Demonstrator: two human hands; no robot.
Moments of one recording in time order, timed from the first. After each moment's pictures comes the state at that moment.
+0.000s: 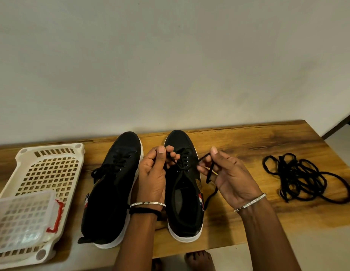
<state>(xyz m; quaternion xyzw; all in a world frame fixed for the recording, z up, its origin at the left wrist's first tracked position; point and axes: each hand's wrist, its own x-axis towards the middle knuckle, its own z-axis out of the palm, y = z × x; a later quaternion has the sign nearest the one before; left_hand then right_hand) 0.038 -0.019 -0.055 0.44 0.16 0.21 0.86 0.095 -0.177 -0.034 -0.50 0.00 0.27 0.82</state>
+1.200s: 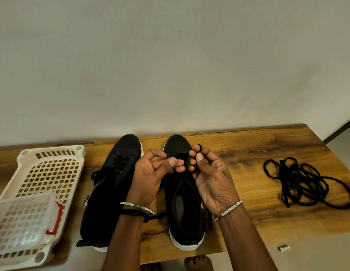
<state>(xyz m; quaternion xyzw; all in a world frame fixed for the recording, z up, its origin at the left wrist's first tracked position) 0.029 0.000 -0.042 0.51 0.14 0.12 0.84 0.081 -0.137 -0.038 -0.36 0.01 0.24 0.90</state>
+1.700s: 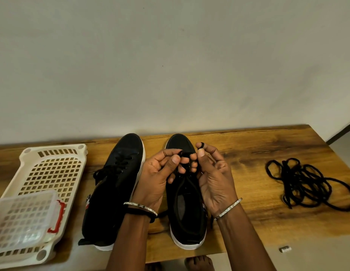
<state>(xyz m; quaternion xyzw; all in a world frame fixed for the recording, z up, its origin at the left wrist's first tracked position) 0.029 -0.007 -0.044 0.54 0.13 0.11 0.82 0.080 -0.131 -0.041 -0.42 0.01 0.18 0.89</state>
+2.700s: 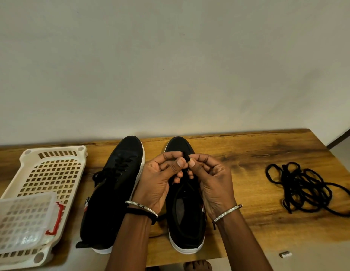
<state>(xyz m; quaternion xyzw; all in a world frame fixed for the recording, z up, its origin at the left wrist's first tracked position) 0.033 -0.012 -0.036 0.46 0.17 0.09 0.87 0.077 -0.134 -0.047 -0.52 -0.05 0.15 0.84</state>
